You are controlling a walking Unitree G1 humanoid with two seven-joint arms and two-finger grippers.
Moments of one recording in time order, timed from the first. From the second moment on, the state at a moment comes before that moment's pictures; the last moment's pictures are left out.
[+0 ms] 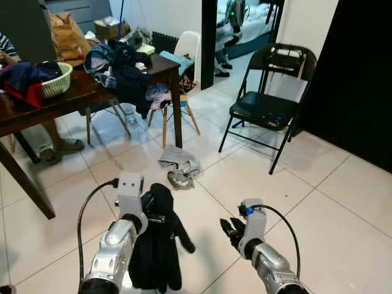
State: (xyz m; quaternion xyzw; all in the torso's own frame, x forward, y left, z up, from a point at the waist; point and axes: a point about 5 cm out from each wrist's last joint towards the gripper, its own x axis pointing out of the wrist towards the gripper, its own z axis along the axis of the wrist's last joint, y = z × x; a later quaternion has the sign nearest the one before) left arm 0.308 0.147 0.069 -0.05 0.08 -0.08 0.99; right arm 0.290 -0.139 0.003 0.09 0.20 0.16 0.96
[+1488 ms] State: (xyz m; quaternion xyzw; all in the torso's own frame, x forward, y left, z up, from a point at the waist) left arm 0.307 0.148 0.067 -0.04 0.08 -0.09 0.99; right arm 0.292 -0.138 0.004 0.09 0.20 0.16 0.96
